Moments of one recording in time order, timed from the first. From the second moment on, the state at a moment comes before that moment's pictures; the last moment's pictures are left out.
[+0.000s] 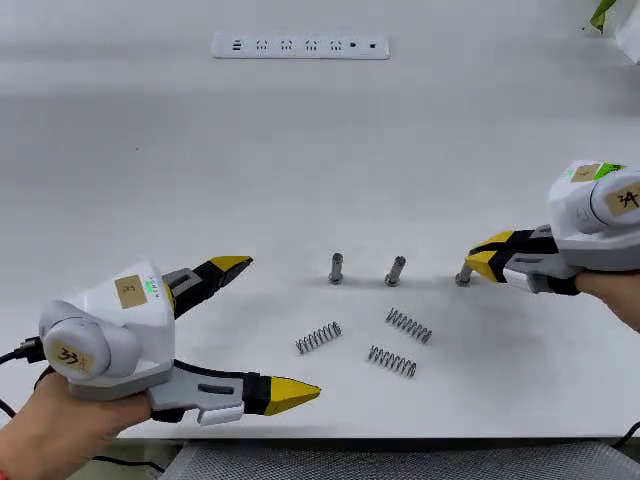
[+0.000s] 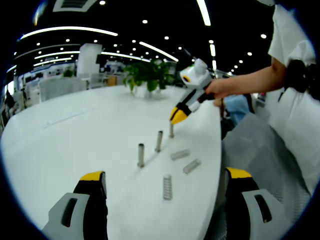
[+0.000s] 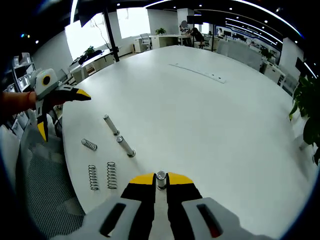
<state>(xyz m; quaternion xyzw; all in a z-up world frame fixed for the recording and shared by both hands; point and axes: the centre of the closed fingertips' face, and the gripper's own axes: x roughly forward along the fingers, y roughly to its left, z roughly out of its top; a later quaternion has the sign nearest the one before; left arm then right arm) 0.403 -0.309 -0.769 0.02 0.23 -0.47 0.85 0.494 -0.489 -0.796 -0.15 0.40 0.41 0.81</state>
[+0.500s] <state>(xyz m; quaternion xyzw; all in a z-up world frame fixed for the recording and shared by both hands) 0.406 -0.314 -0.765 0.02 0.23 -0.47 0.85 0.492 -0.493 -0.797 -0.16 0.40 0.41 0.80</state>
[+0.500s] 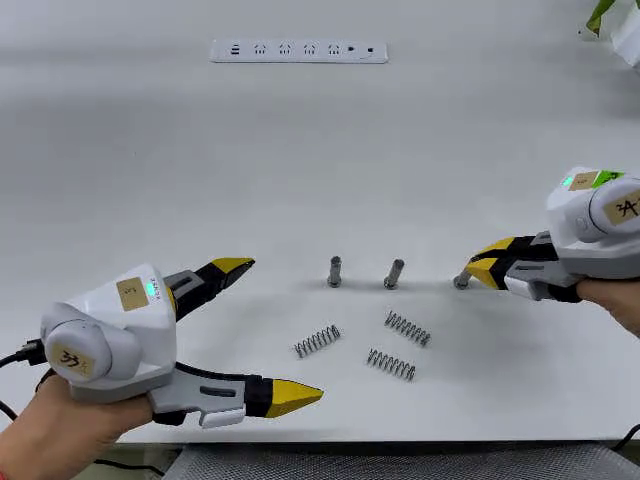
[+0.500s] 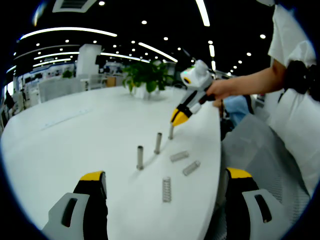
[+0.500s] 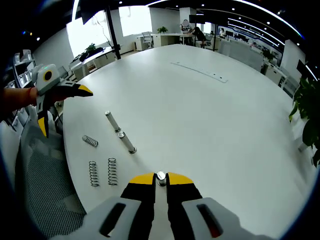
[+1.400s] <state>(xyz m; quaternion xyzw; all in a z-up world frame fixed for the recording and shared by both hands) 0.405 -0.313 -0.768 0.02 0.23 -0.47 0.85 0.491 -0.492 -0.797 -0.16 0.40 0.41 0.80</state>
